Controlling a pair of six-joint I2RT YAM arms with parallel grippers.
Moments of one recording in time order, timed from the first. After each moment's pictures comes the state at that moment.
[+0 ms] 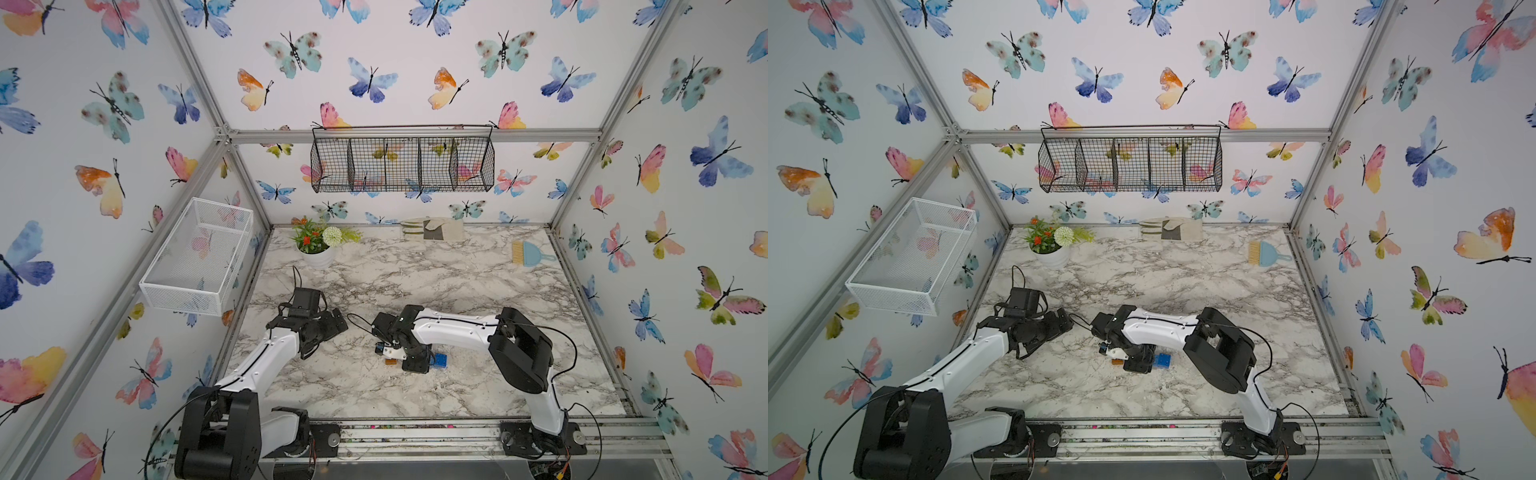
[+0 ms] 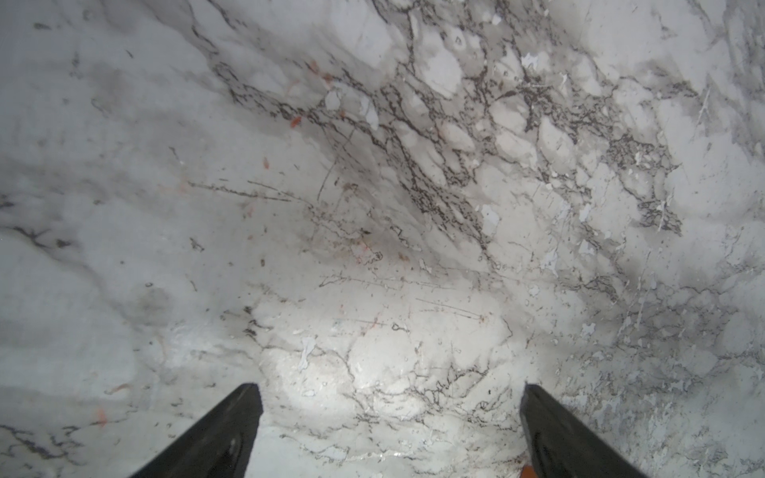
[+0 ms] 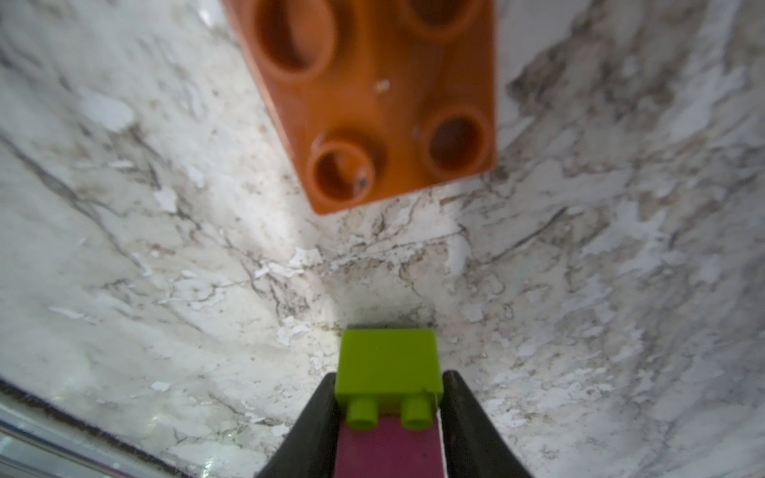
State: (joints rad) left arm -0.16 1.21 0.64 -0.51 0.13 -0.62; right arm 1.13 2.06 1.50 -1.13 0.15 -0.30
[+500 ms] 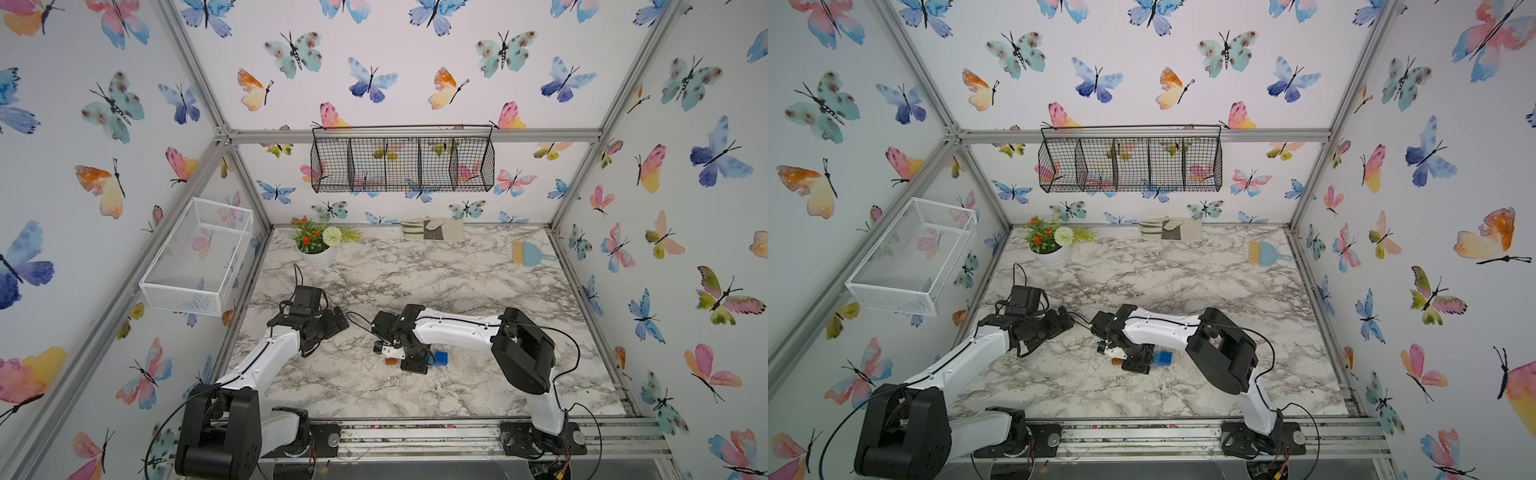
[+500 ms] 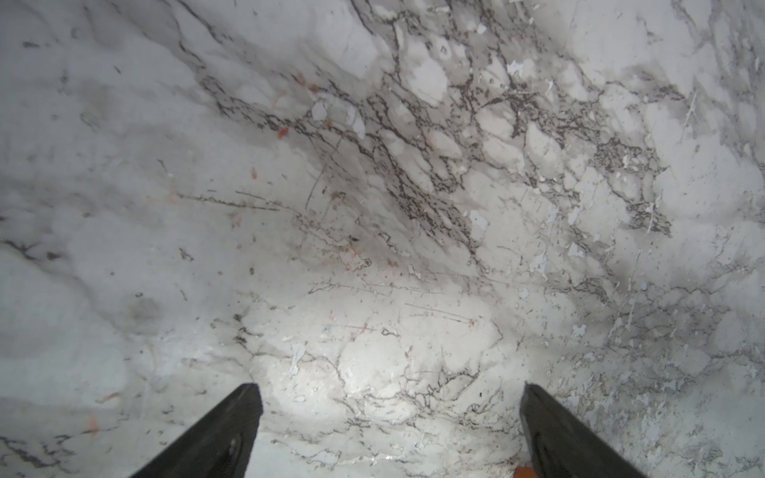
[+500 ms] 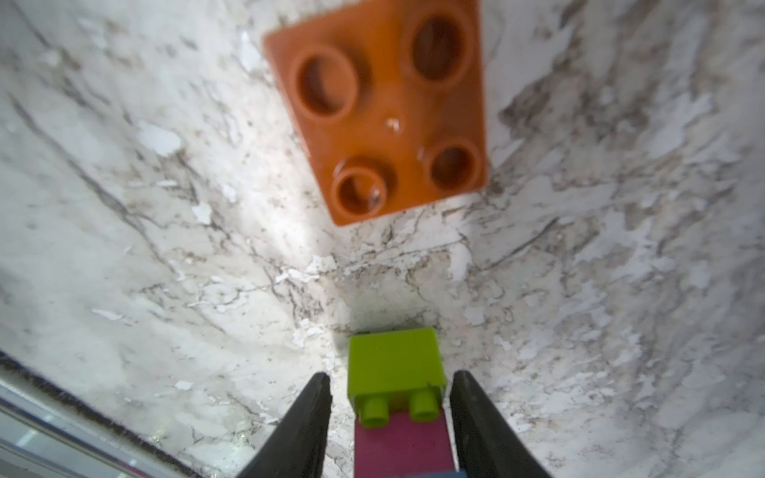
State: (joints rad) left arm -0.17 1.22 0.66 -0.51 0.13 -0.62; right arm 1.13 2.03 1.49 -1.11 0.13 -0.29
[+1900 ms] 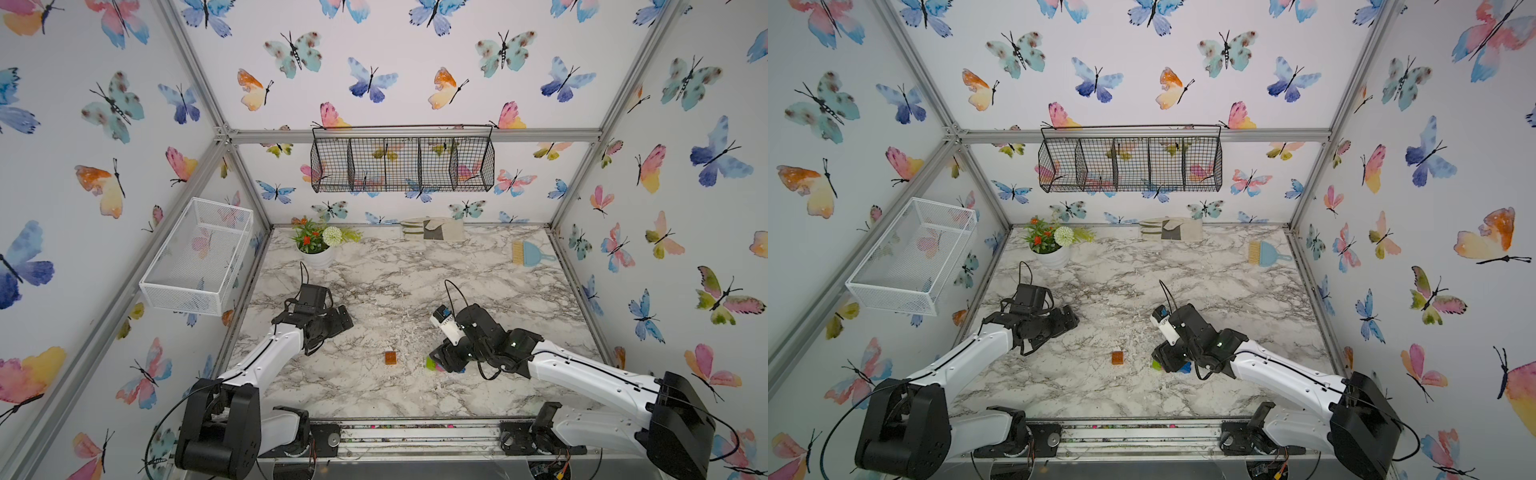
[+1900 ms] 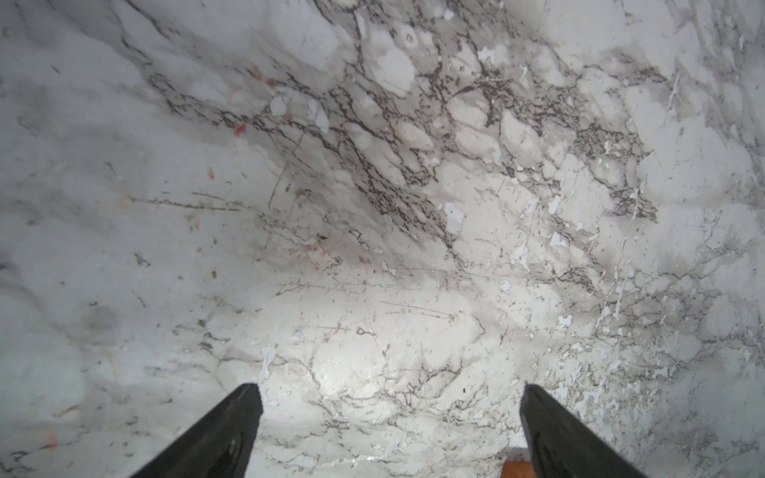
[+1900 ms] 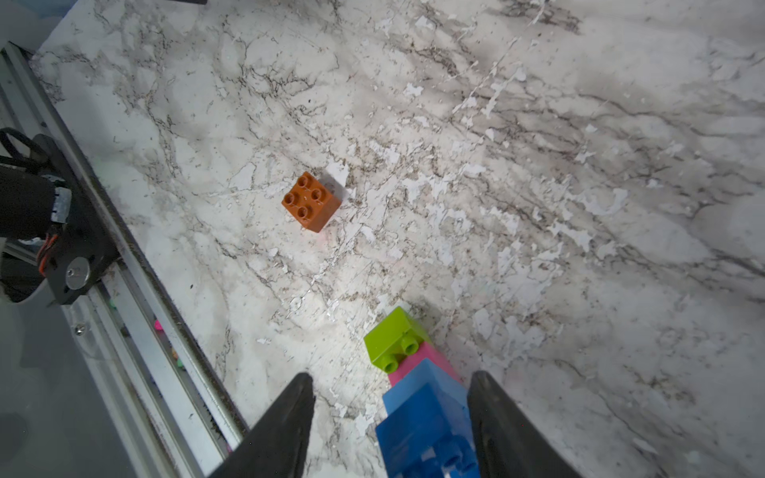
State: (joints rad) left arm -0.21 1.24 0.68 -0.50 0.13 -0.62; right arm 0.89 1.17 0.69 -0.42 -0.17 0.20
